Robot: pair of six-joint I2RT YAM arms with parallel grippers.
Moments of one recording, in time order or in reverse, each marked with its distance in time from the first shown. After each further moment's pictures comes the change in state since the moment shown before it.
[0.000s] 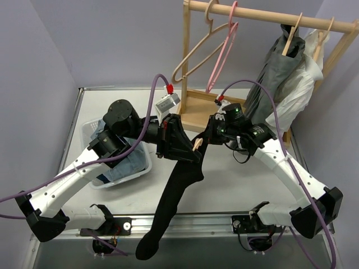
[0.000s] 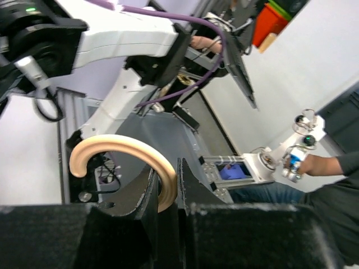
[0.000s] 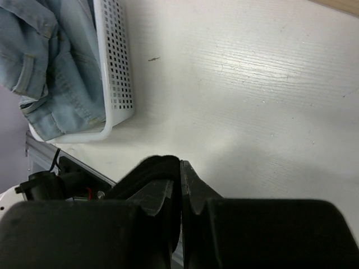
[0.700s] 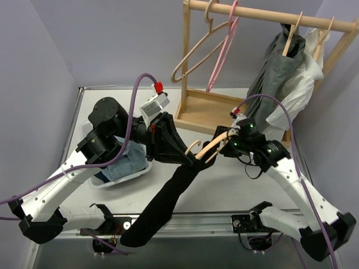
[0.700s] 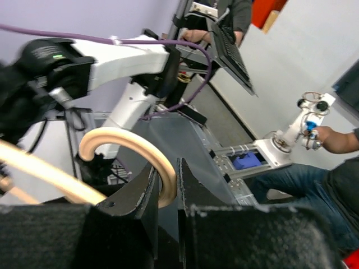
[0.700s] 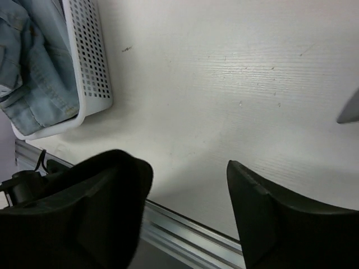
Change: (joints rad) left arm -0.002 -0.027 0.079 -0.037 0.076 0.094; right arm -0.061 -0.219 -0.219 -0.021 0.023 0.018
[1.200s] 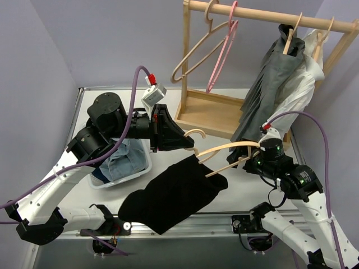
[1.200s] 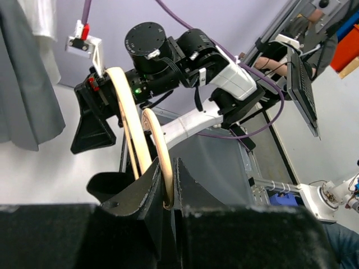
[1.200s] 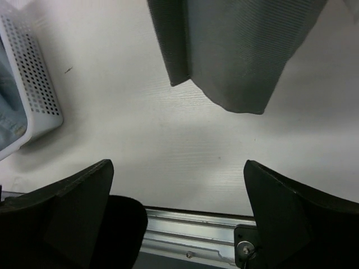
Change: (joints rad) left arm 0.030 -0.003 0.101 -0.335 -0.309 0.145; right arm -0.007 -0.314 0.025 -0.332 0.272 0.035
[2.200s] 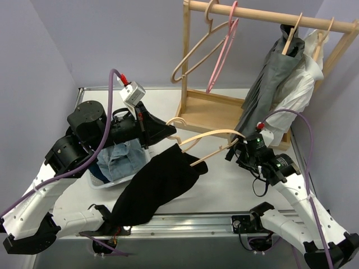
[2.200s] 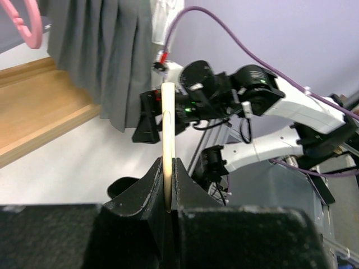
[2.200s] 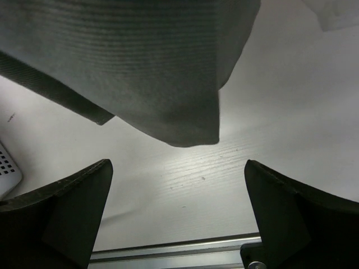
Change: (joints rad) left arm 0.006 -0.114 0.020 -0.230 -0.425 0.119; right arm -0.024 0.142 -0.144 0.113 0.169 0.154
